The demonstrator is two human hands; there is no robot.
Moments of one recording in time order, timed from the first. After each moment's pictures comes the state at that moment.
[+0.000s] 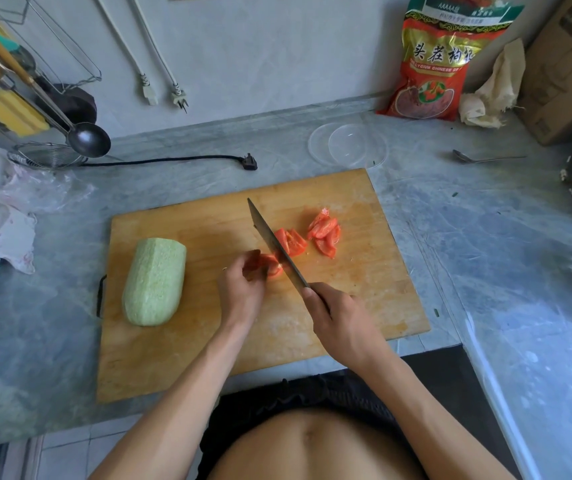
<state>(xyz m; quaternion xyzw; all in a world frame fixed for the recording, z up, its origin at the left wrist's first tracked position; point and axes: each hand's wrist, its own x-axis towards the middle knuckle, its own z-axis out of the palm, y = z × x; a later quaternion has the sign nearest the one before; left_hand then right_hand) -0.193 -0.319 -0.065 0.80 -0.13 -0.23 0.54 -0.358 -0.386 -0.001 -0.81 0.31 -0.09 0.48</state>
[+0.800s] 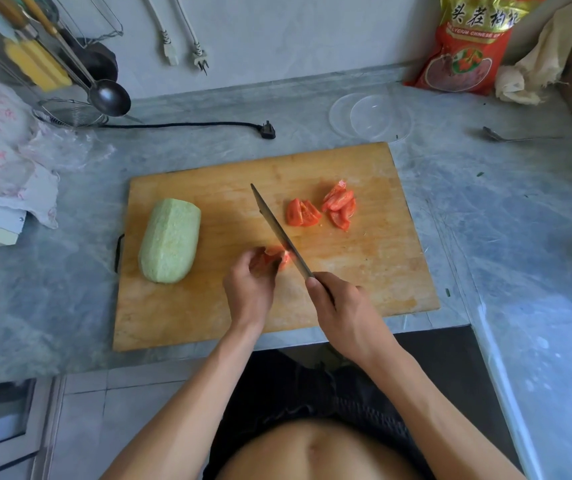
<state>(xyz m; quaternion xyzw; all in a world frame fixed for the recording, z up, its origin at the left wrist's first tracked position) -0.235 -0.283 -0.054 0.80 -0.08 -0.21 0.56 -0.371 -0.362 0.001 -0.81 0.29 -0.07 0.50</state>
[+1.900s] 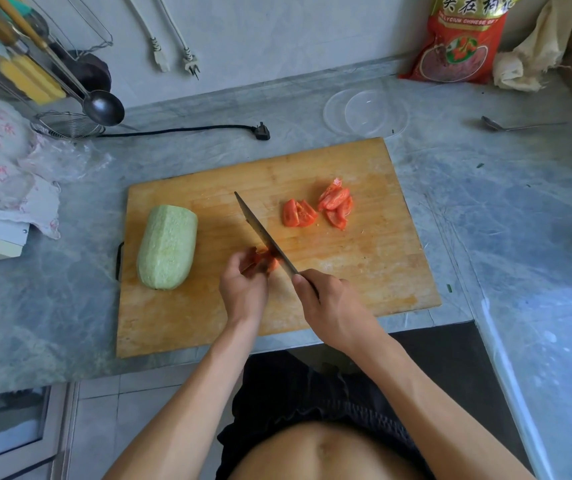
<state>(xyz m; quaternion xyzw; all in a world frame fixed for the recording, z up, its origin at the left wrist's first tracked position) -0.225 -0.287 -0.071 0.76 0.03 -0.24 0.61 -0.358 -0.366 -0.007 -0.81 0.29 -0.04 0.50</state>
